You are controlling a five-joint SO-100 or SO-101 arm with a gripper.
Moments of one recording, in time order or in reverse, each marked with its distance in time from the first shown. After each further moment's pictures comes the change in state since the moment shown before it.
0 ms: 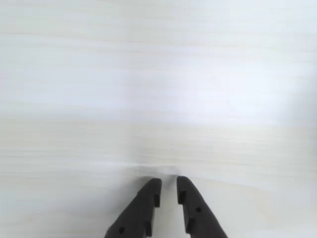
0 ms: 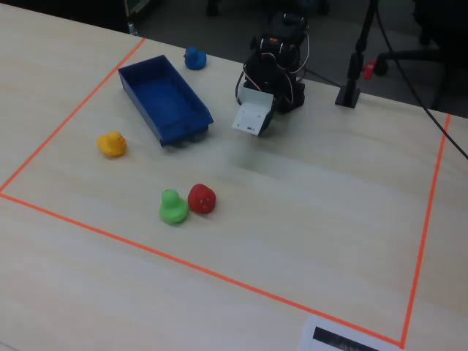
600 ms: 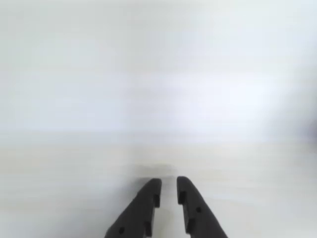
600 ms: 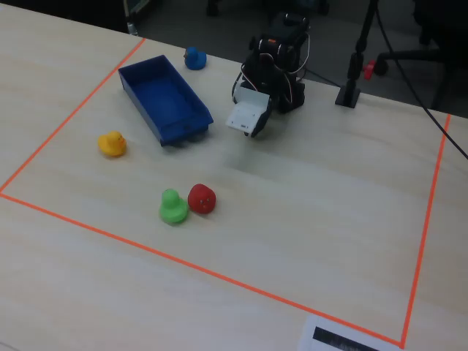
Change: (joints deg) arm 2.7 -0.2 -0.6 -6.4 0.0
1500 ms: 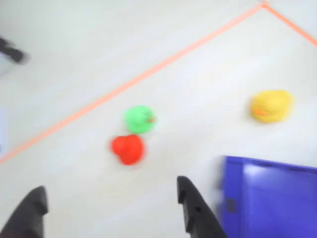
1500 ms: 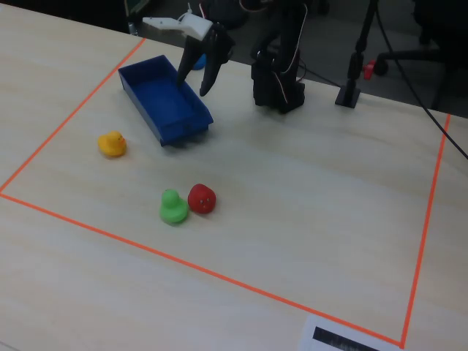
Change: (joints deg) arm 19.9 -56.4 -66.1 -17.2 14.0
